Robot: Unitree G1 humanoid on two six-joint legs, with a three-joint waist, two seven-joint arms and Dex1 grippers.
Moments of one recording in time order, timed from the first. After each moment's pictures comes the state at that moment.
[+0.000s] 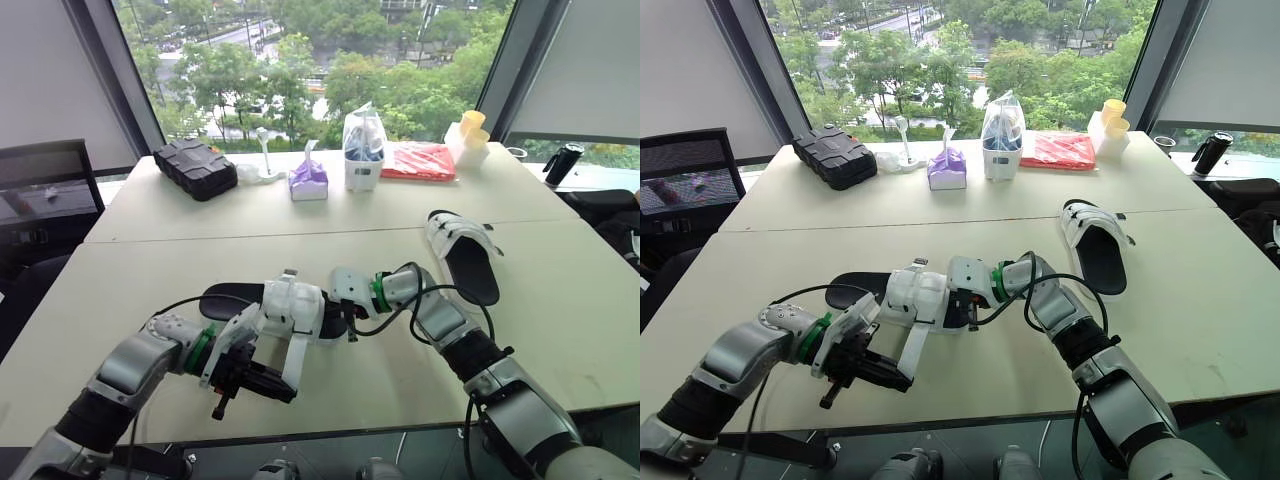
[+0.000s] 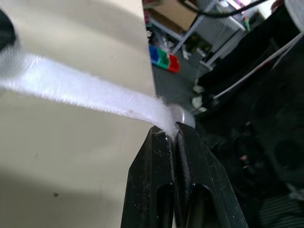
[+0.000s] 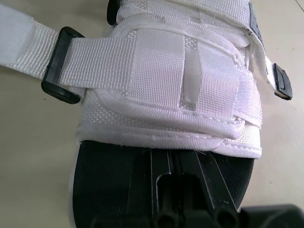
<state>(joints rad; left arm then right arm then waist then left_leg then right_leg) -0.37 0.74 -0.23 -0.14 -0.56 0.75 -1.47 -0.75 -0.37 0.41 0.43 -0.09 -0.01 1.13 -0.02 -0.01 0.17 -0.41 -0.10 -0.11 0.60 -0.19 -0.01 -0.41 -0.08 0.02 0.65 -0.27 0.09</state>
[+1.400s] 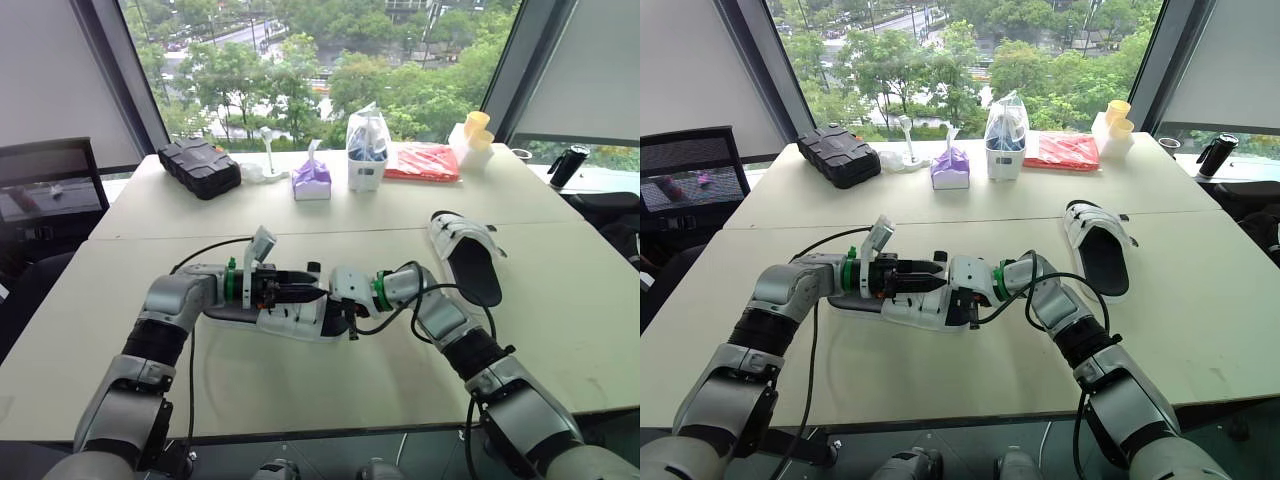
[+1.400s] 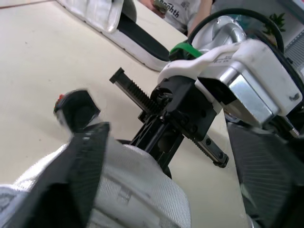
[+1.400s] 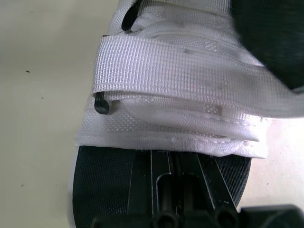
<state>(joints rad) -0.75 0.45 -0.11 0.35 -0.53 0.74 -1.18 -0.76 -0.38 0.42 0.44 -0.09 0.00 1.12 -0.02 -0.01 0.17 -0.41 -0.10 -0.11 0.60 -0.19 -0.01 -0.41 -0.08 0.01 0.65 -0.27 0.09</state>
